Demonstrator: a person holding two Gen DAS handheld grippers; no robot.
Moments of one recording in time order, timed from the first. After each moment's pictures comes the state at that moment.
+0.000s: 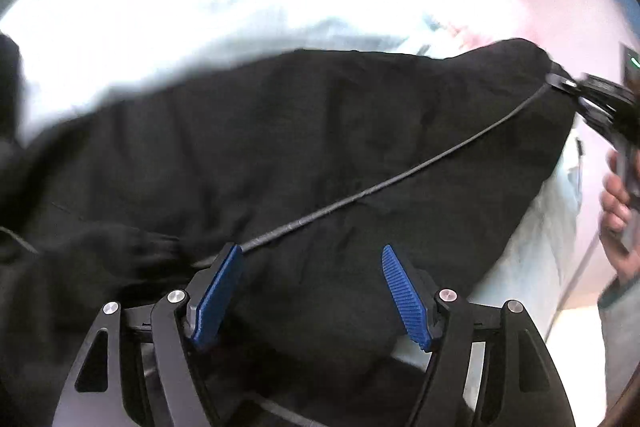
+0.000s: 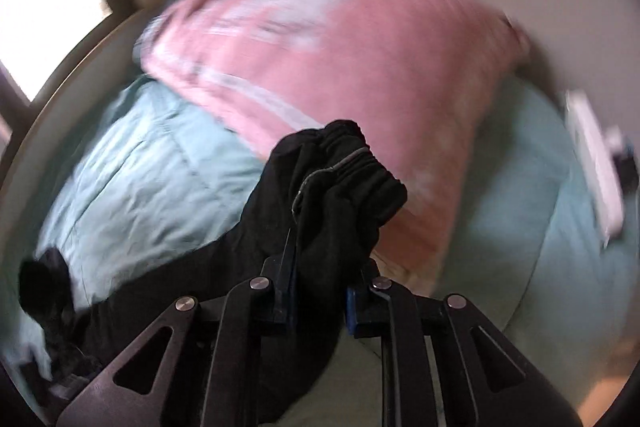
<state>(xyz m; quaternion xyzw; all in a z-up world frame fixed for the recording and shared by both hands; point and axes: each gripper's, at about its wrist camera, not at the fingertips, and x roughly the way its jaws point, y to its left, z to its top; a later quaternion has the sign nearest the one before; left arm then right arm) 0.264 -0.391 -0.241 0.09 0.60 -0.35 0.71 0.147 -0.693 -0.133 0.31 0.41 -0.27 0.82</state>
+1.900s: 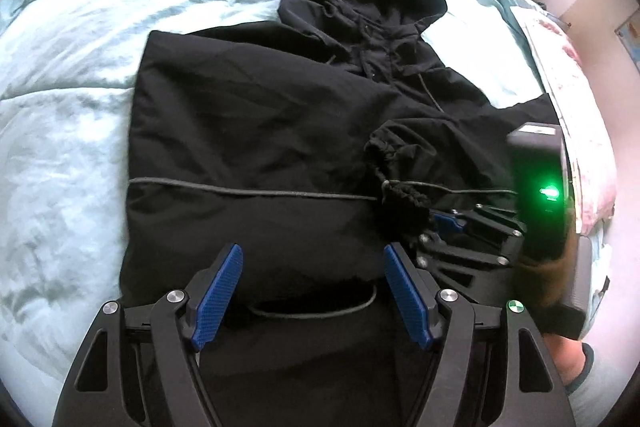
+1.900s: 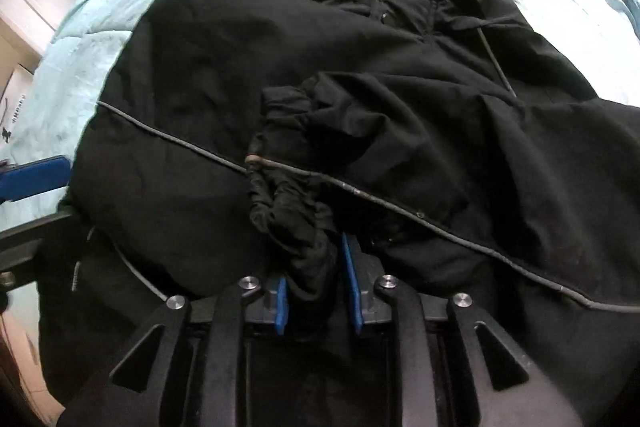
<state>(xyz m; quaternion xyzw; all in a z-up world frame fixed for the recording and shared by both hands) 0.186 -0.013 -0.180 -0.10 0.58 -0.09 0.81 0.236 -0.098 -0.212 -0.05 0.60 0.23 0.77</state>
